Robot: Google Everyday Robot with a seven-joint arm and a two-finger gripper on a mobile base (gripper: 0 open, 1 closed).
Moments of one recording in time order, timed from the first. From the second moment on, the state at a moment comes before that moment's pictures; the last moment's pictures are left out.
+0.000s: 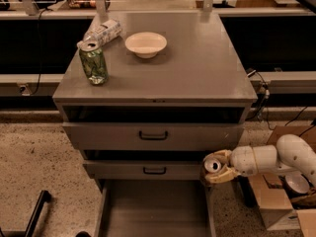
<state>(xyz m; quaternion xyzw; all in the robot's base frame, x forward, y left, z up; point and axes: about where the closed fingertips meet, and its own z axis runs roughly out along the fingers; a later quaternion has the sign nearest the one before) 0.514 -0.192 0.555 -0.55 0.64 0.37 0.41</state>
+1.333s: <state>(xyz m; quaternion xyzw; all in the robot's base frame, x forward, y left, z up) 0.532 -0.153 0.797 -0.64 0.58 0.29 0.42</state>
